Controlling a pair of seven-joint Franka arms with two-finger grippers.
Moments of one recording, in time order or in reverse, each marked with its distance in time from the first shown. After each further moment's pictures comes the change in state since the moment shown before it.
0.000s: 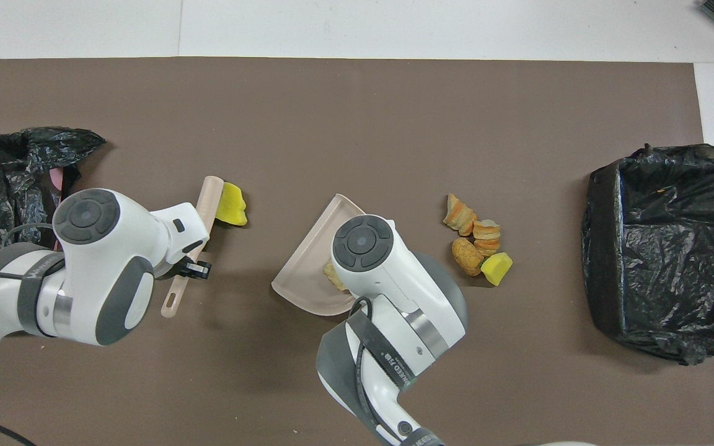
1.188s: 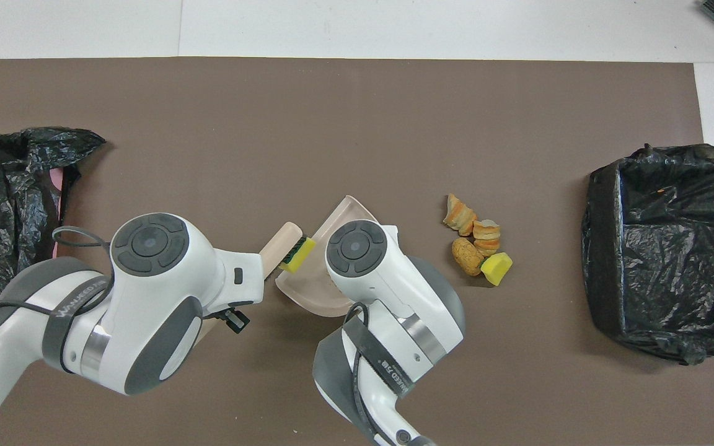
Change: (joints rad) left arm -0.194 -0.129 0.034 0.053 -0.033 -0.274 0.269; right arm 0.005 -0.015 -0.001 0.000 -0.004 -0.043 0.055
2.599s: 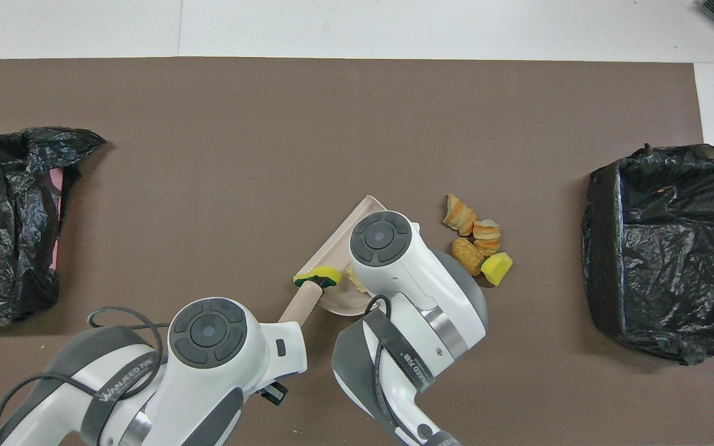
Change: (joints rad) left arm -0.180 -0.147 -0.032 -0.153 -0.093 -0.108 -0.295; right arm -0.033 -0.030 -0.005 -0.031 -0.005 -0.035 0.000
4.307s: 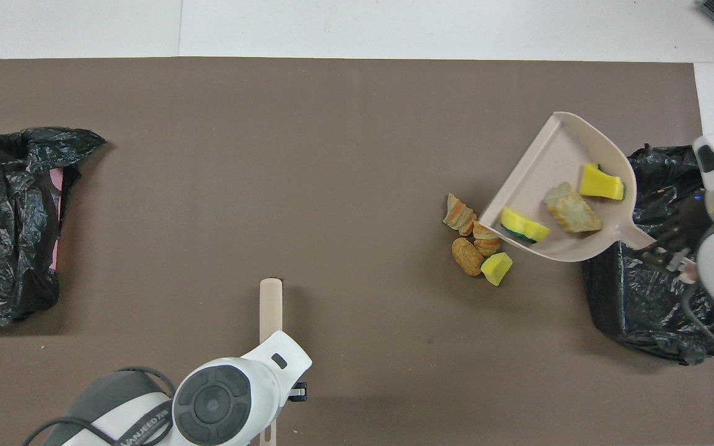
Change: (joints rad) left arm -0.112 -0.095 -0.005 -0.163 -0.003 0.270 -0.721; right arm -0.733 -0.266 -0.019 0.033 -0.043 -0.095 -0.910
